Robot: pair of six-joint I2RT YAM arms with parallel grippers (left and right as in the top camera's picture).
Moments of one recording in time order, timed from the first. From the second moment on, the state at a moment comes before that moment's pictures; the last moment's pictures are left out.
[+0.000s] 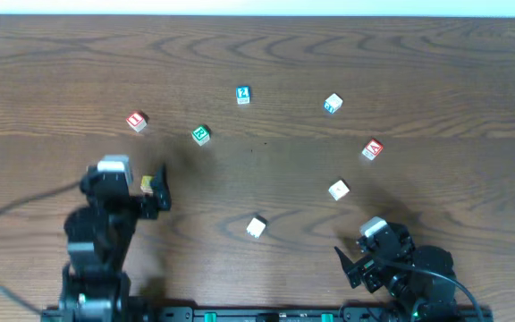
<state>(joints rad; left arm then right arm) 0.01 0.58 0.41 -0.17 0.12 -0.09 0.14 0.02 0.21 -0.85 -0.31 -0.32</state>
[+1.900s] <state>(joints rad) 0.06 2.00 1.47 -0.71 -0.09 -0.59 0.14 0.01 0.21 -0.85 -0.31 -0.32</state>
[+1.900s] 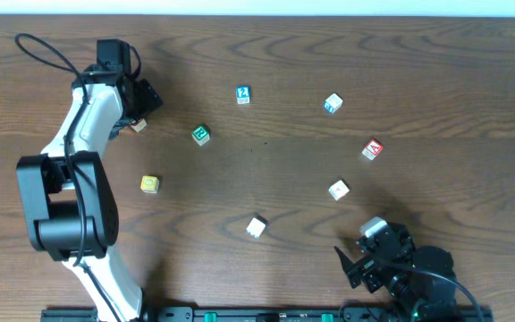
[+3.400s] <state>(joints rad) 0.06 2.09 1.47 -0.69 -0.07 -0.63 0.14 0.01 0.21 -0.85 -0.31 -0.32</state>
